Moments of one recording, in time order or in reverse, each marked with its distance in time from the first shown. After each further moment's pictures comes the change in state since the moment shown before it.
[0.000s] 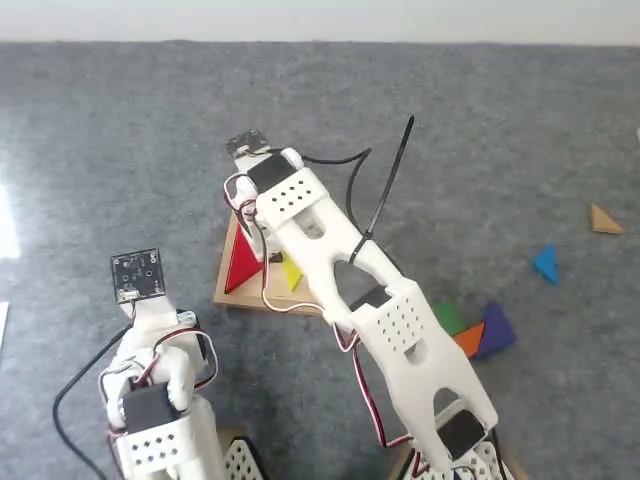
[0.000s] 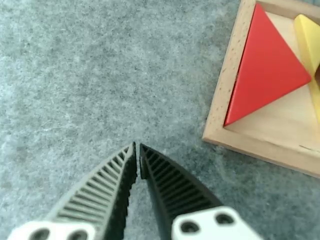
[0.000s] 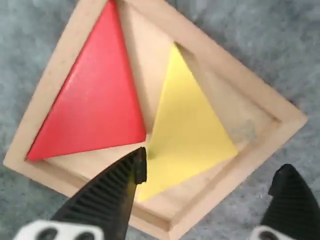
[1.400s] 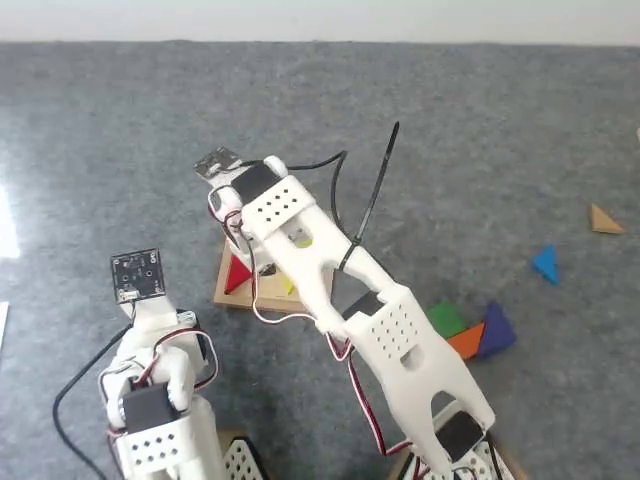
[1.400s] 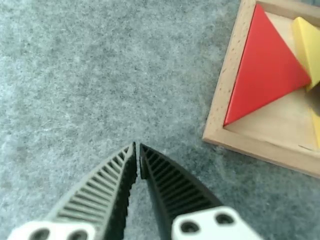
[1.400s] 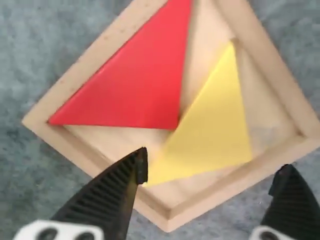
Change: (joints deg) left arm 0.0 0.0 0.0 0.0 0.0; right arm -3.2 -0.9 0.0 2.1 11.5
